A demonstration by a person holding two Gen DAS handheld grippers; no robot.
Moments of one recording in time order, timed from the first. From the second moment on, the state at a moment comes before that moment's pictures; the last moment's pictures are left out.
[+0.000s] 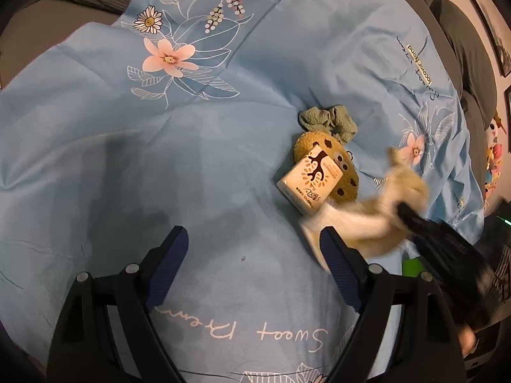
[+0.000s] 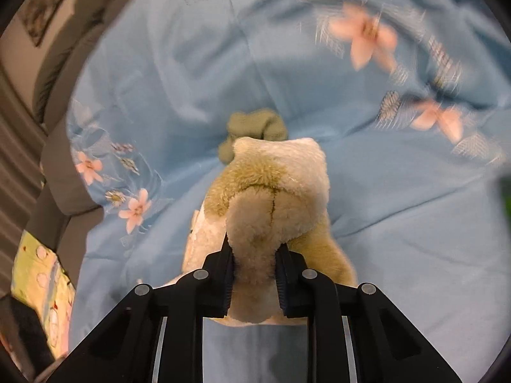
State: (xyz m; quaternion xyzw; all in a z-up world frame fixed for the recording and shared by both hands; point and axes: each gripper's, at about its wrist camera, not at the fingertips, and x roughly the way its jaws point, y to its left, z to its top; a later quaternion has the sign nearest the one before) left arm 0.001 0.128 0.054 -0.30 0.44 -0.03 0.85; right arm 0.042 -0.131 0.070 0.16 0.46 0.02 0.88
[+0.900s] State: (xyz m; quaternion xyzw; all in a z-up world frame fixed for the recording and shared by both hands) left arm -0.012 0.058 0.052 -0.22 0.46 -0.11 0.86; right arm -0.073 -0.146 0.072 0.15 0.53 0.05 0.83
